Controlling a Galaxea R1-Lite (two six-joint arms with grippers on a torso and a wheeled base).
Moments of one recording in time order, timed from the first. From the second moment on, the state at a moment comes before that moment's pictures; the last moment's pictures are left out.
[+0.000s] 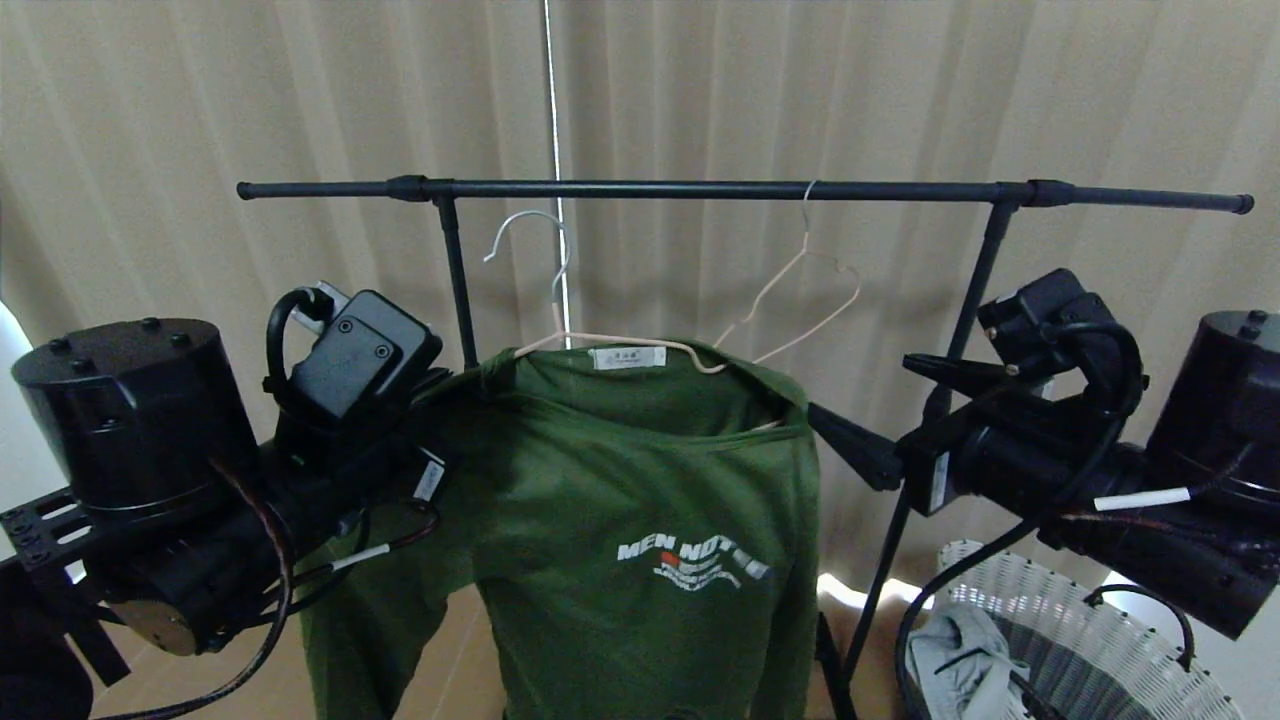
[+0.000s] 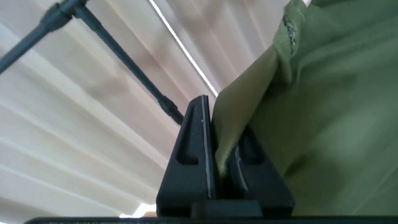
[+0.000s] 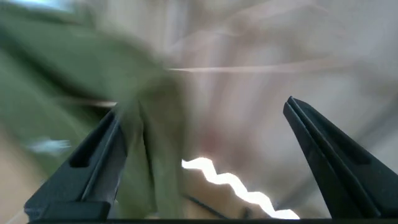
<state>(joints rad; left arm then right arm) -0.52 1.52 -0.57 -0.83 0.26 0.52 0.59 1.51 -0.59 -0.78 -0.13 -0.10</state>
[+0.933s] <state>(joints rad) -0.53 1.51 -0.57 -0.83 0.26 0.52 0.66 1.52 -0.65 -0.78 -0.08 -0.23</state>
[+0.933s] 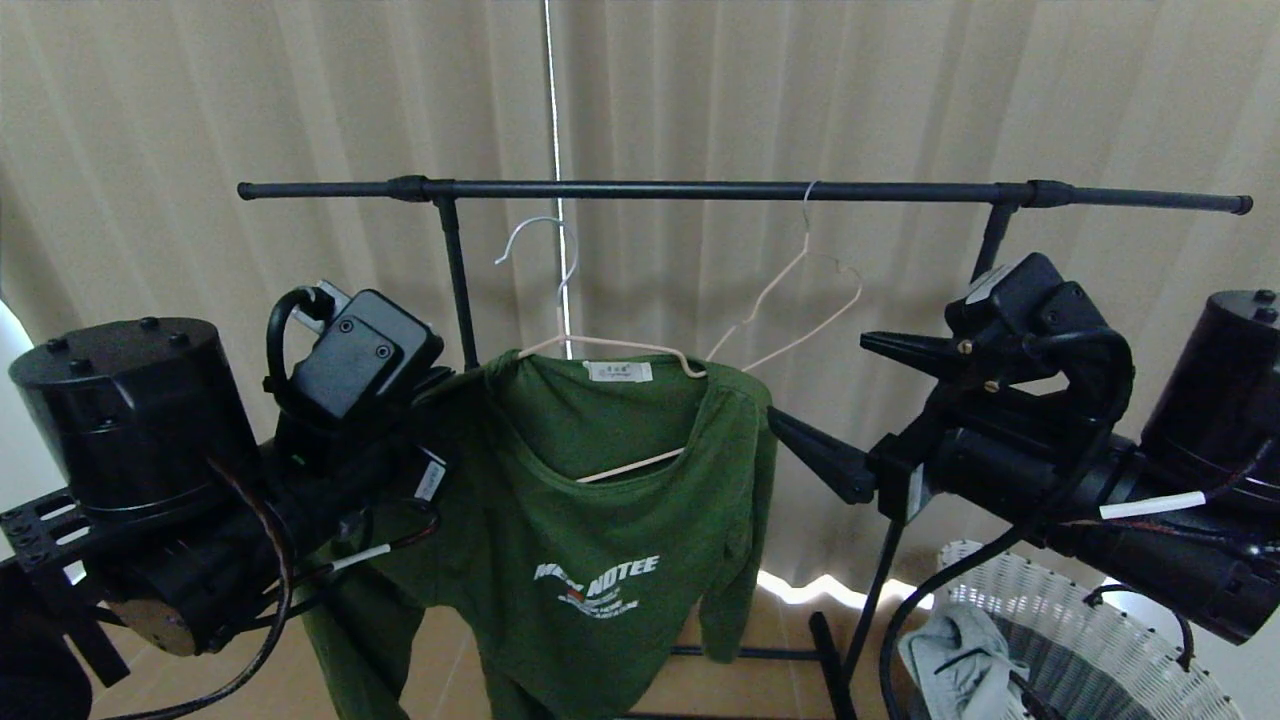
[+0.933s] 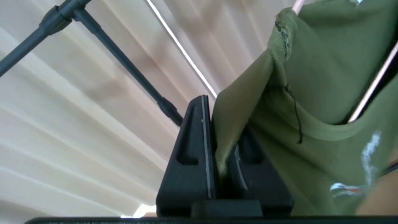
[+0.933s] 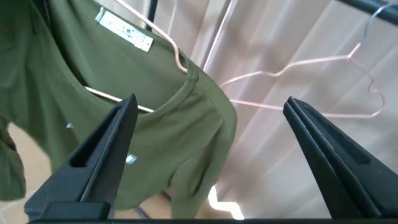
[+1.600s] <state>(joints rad) -0.54 1.50 -0.55 -0.83 0.25 0.51 0.66 1.55 -0.68 -0.79 -0.08 -0.25</state>
